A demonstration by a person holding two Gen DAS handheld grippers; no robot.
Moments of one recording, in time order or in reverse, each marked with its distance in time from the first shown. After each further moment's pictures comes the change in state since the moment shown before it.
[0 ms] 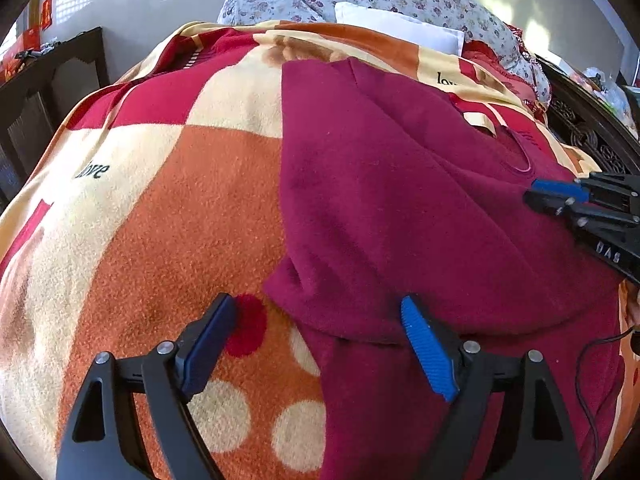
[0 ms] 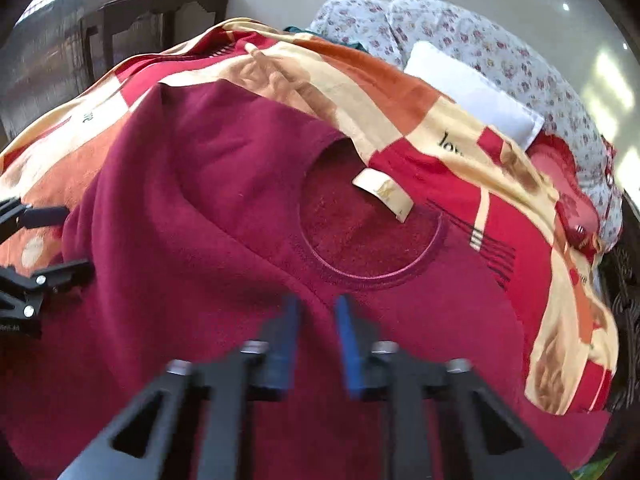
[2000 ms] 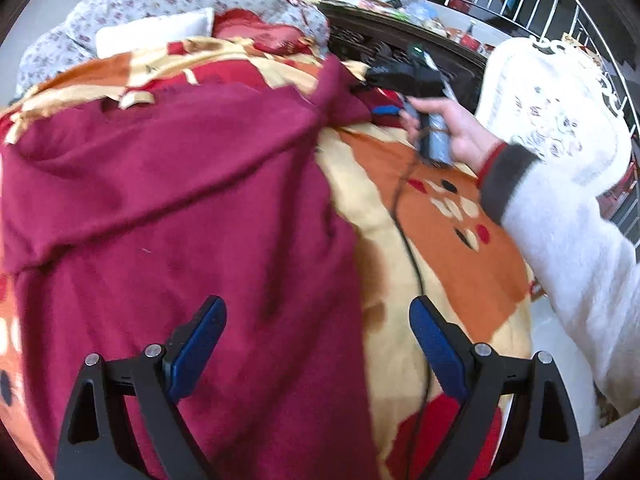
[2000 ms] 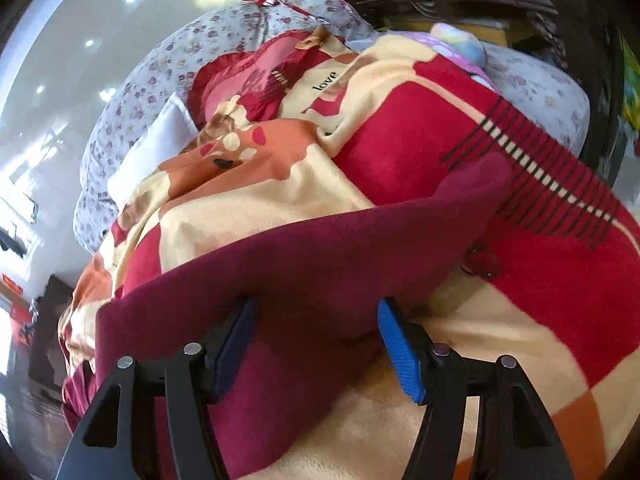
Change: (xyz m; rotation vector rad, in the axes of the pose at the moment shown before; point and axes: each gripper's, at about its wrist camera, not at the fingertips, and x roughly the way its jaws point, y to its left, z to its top) left arm -0.101 -0.193 -0.092 0.424 0.060 -0.505; right arm -0.045 -0.315 -0.228 1.197 -0.155 -0.042
